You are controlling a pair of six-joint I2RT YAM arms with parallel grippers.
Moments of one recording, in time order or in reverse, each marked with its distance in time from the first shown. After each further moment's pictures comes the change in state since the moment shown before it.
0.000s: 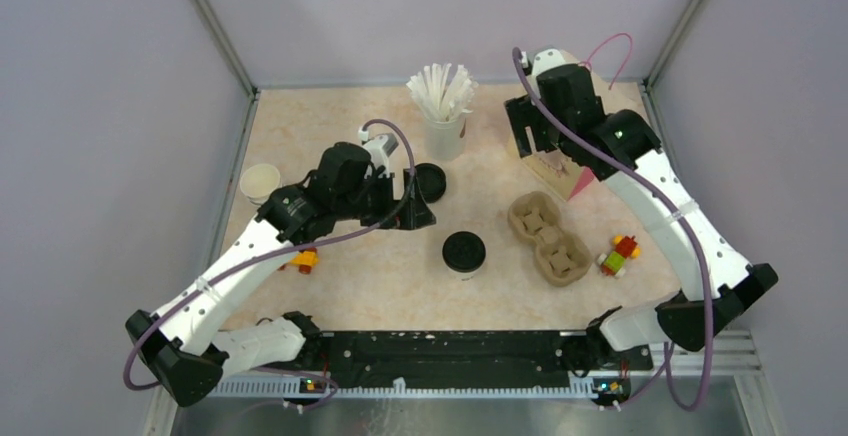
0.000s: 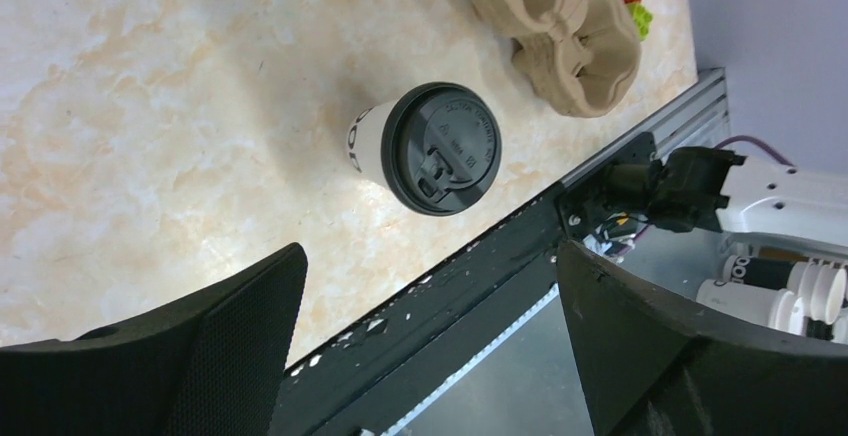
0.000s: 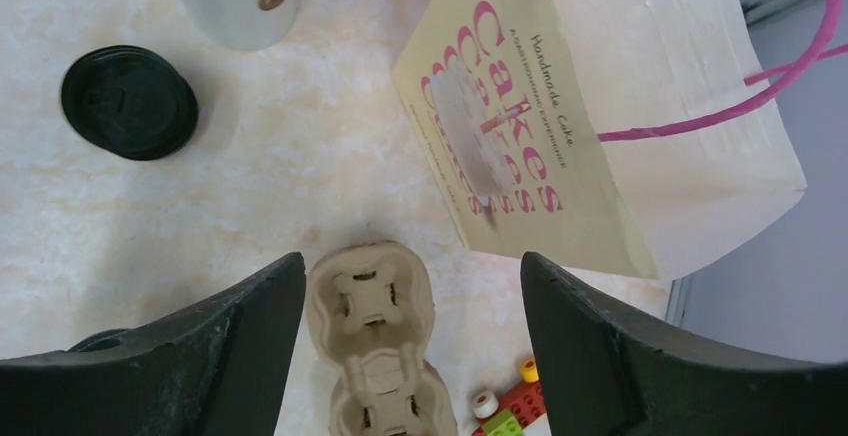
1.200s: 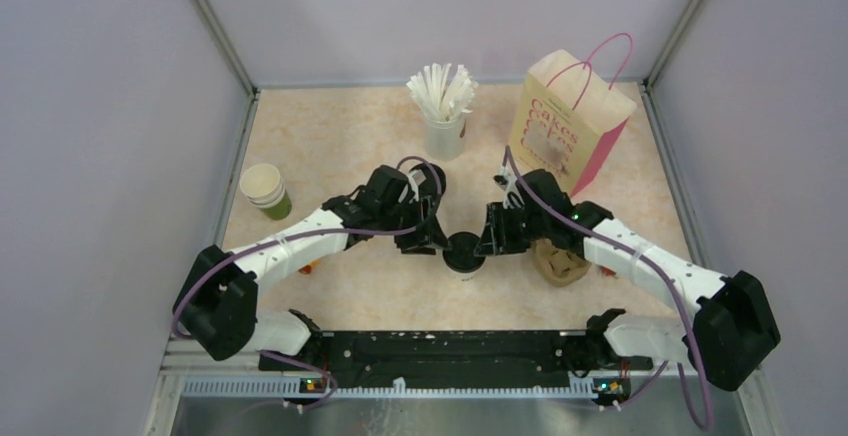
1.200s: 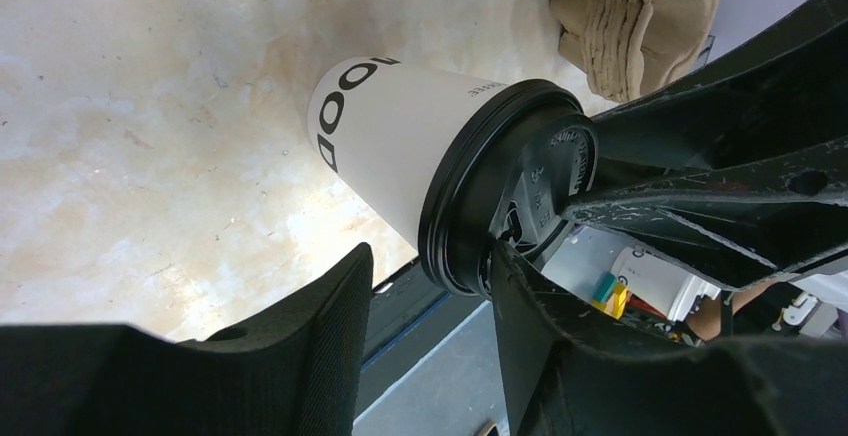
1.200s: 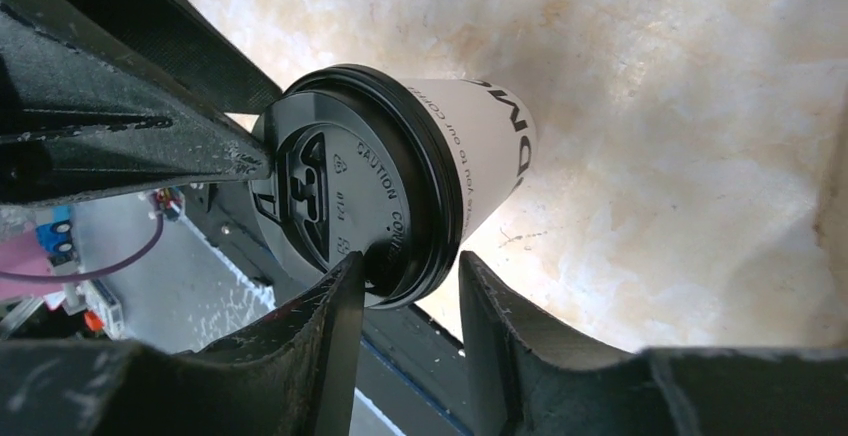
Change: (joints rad) left arm 0.001 0.271 -0.319 0.401 0.218 -0.227; right arm 0.036 -0.205 -0.929 0.509 -0.776 0.524
